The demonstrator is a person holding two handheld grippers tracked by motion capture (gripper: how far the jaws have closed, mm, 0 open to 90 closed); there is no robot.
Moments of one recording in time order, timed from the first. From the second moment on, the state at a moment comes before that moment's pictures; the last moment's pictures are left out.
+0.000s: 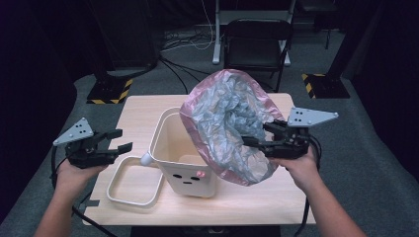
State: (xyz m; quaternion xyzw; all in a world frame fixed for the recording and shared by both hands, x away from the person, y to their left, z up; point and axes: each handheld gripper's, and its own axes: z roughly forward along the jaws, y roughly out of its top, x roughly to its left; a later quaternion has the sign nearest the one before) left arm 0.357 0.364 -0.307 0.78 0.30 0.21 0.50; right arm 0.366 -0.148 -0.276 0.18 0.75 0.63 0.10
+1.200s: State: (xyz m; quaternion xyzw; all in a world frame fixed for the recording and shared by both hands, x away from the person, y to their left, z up) left arm 0.369 0.329 -0.251 0.81 0.27 0.17 0.49; right arm 0.386 -0.064 -0.247 0.13 0.77 0.62 0.07
